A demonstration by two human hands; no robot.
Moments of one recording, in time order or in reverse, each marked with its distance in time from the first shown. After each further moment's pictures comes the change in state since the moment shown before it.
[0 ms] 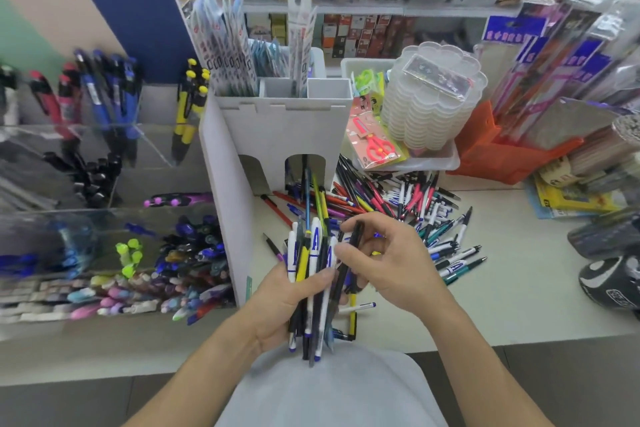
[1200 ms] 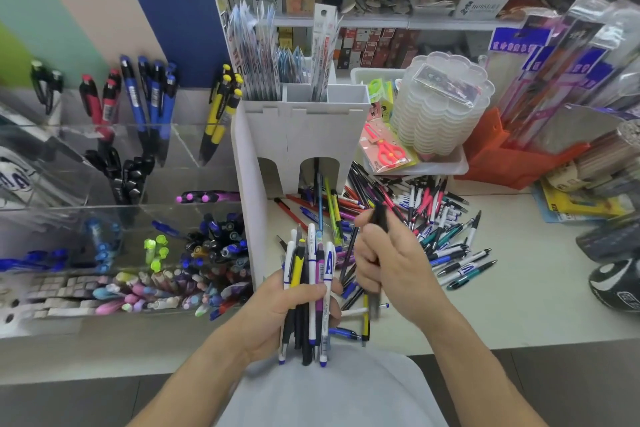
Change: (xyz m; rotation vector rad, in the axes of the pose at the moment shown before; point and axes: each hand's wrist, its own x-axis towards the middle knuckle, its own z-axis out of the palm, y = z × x) left_hand -0.019 -0.005 -0.039 0.011 -0.094 -0.016; right_hand -0.009 -0.013 0.030 0.439 -0.099 0.007
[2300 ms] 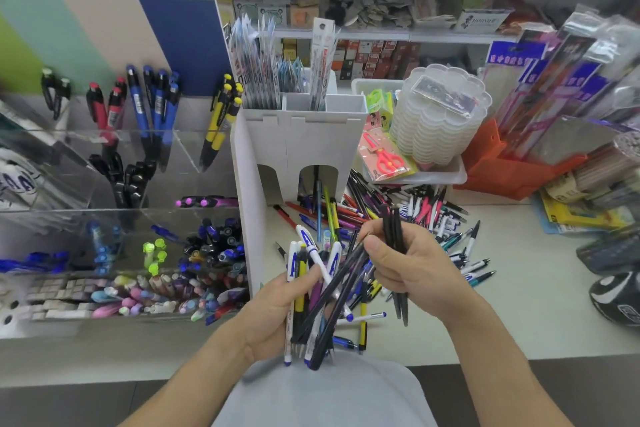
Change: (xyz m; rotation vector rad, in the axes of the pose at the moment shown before) left_hand 0.005 0.005 0.013 -0.156 -0.027 -0.053; right_hand 0.008 -0.002 -0.041 0.065 -0.218 0.016
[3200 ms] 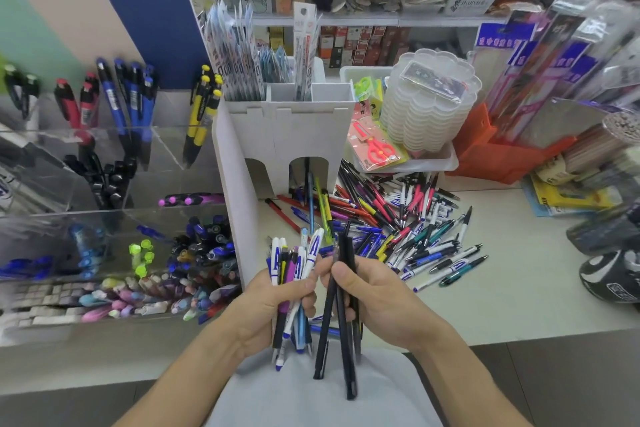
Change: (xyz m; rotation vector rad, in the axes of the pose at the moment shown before) left_hand 0.009 -0.006 -0.015 -0.014 0.046 0.065; right_hand -0.011 0.045 0.032 0.098 -0.065 0.158
